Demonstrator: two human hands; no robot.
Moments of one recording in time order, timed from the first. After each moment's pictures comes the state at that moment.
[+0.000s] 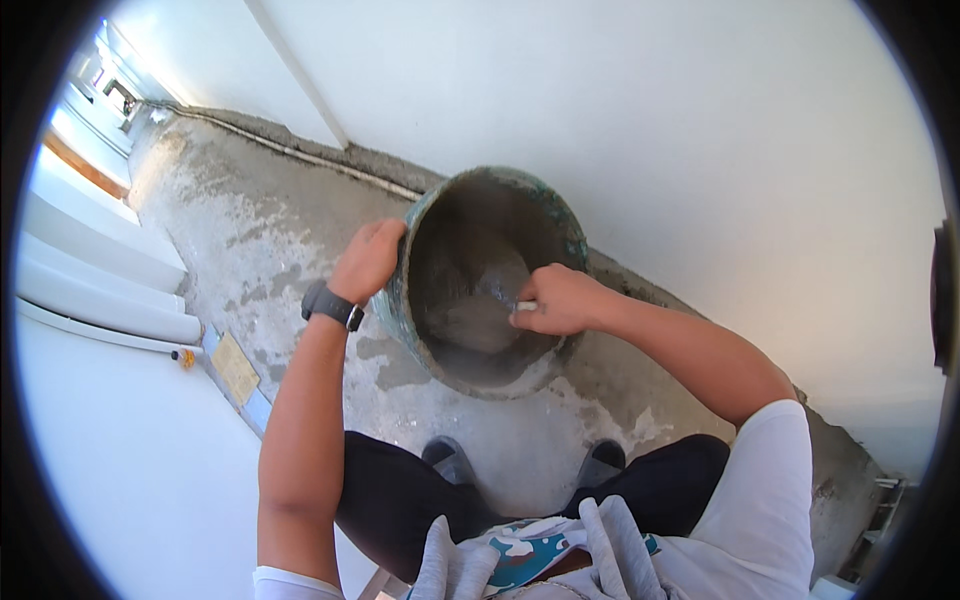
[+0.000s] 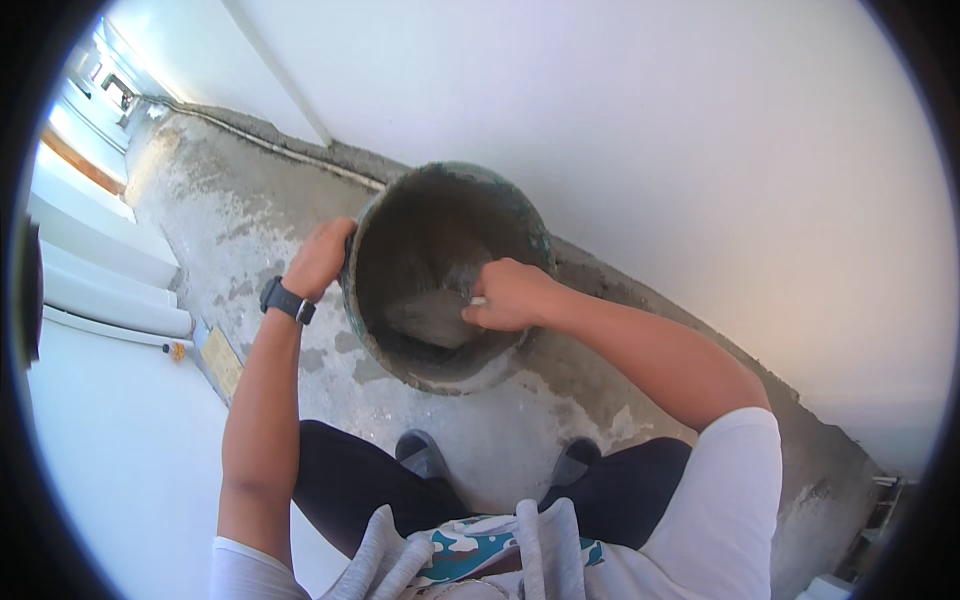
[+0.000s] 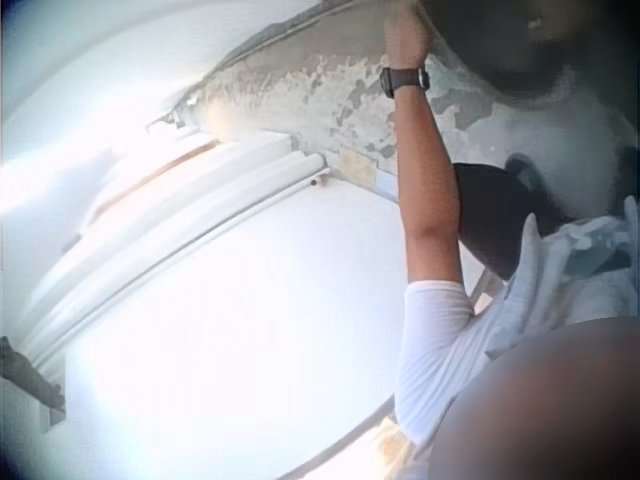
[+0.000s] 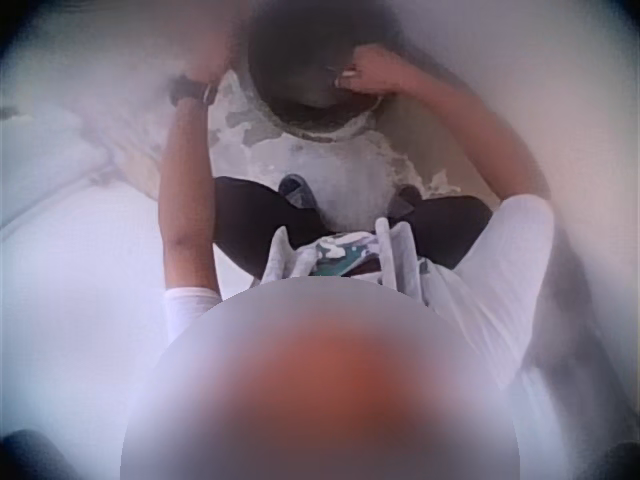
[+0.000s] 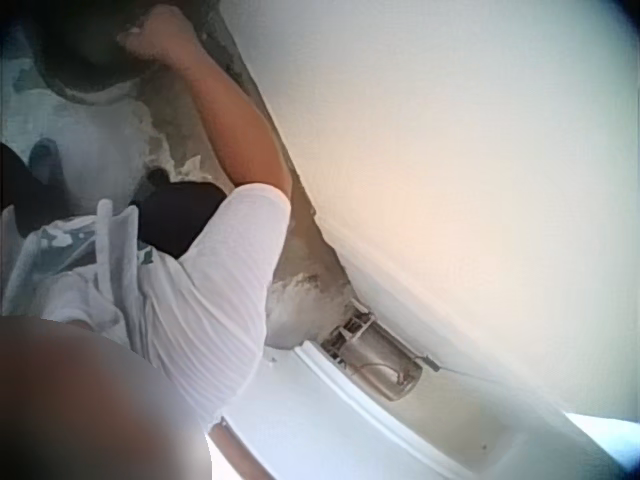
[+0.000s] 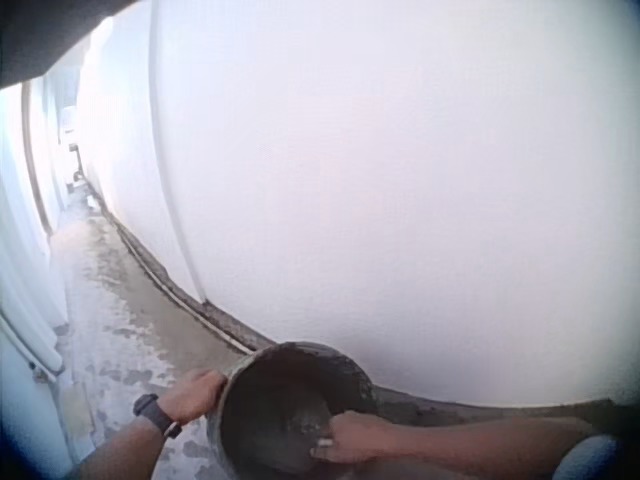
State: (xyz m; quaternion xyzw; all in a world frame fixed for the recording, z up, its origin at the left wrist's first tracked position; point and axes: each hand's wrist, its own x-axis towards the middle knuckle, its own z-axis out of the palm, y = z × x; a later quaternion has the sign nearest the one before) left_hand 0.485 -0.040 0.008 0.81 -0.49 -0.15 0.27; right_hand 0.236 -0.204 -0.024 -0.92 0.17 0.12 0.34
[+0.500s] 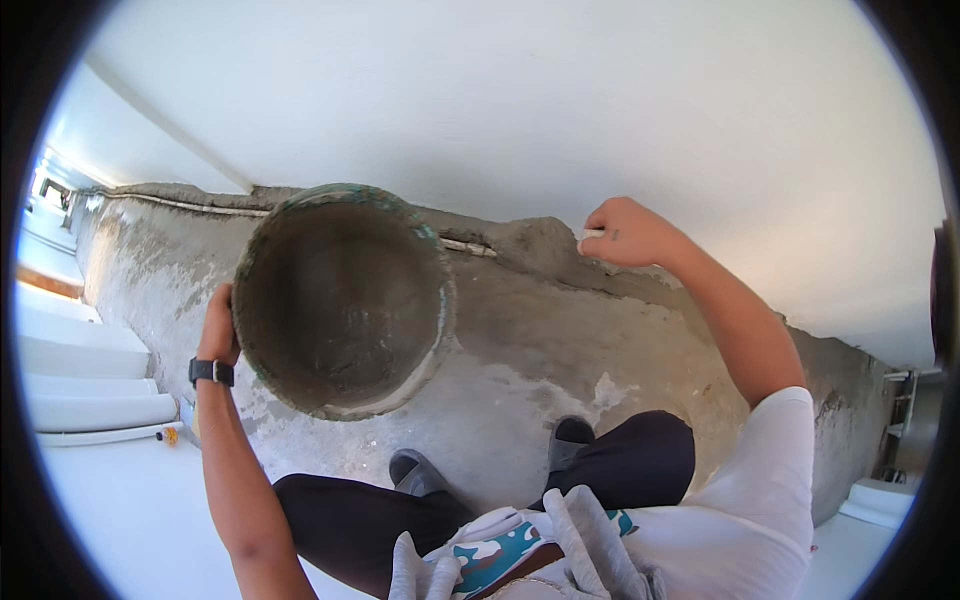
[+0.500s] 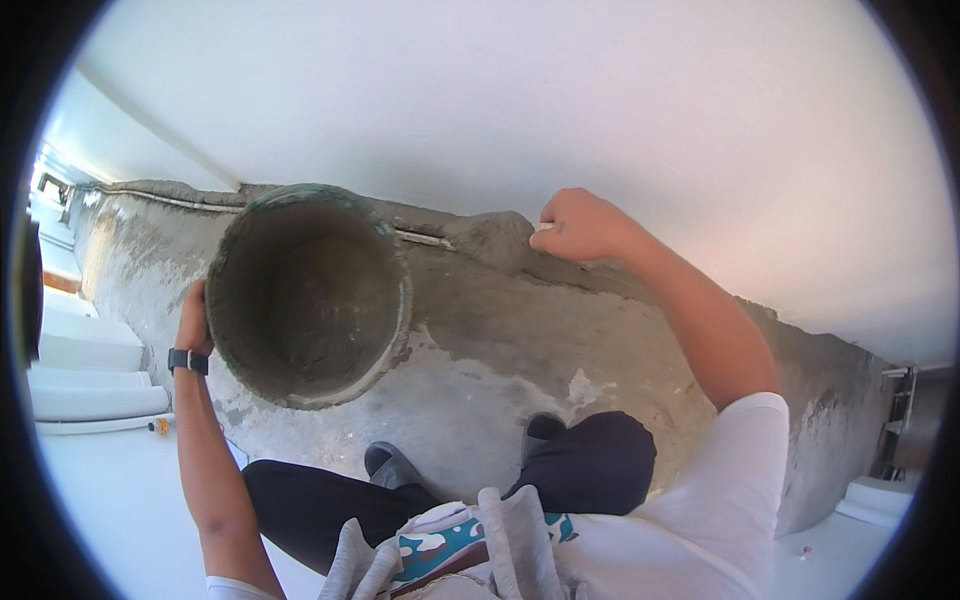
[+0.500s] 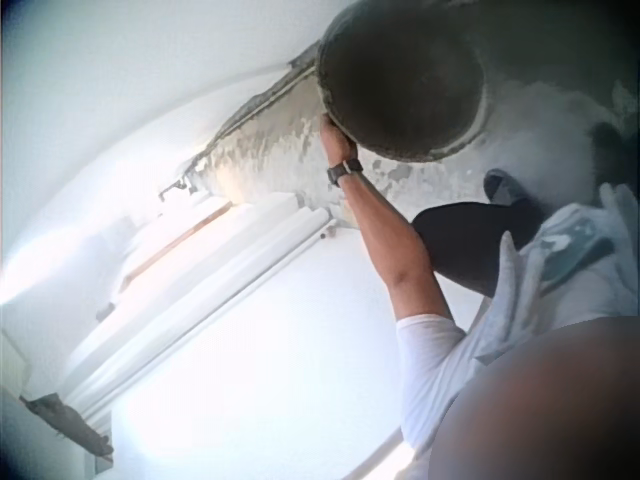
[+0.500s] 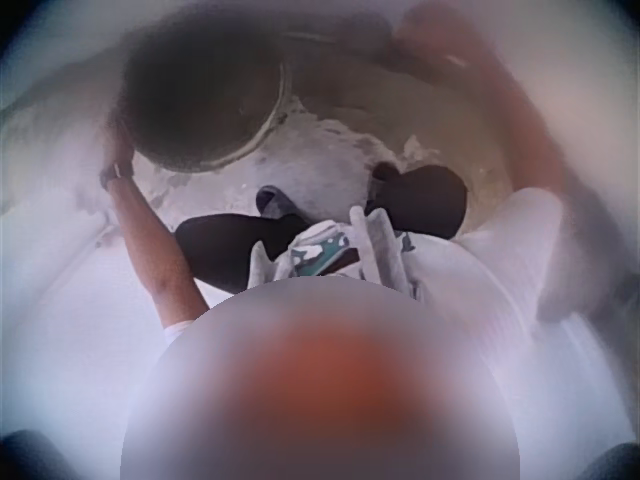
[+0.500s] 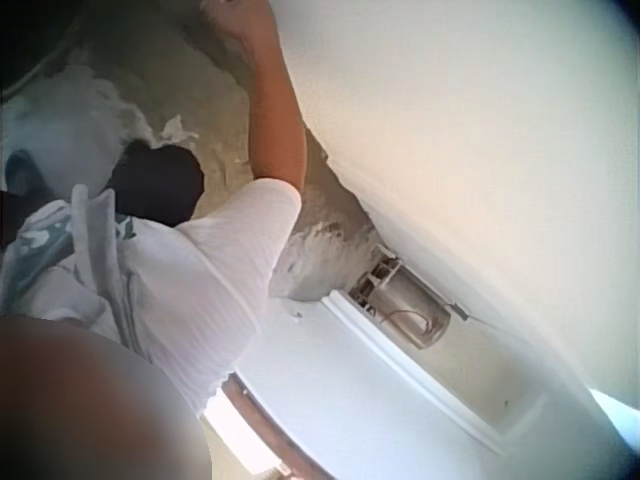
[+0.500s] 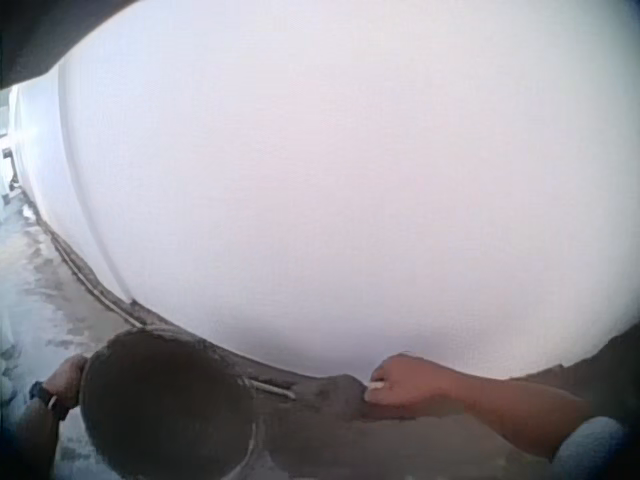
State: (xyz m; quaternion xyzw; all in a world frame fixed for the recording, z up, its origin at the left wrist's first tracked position) left_hand 0.544 -0.013 -0.019 0.73 -0.16 -0.40 0.53; right_hand 0.054 -0.332 -0.009 -0.86 0.39 0.08 0.32
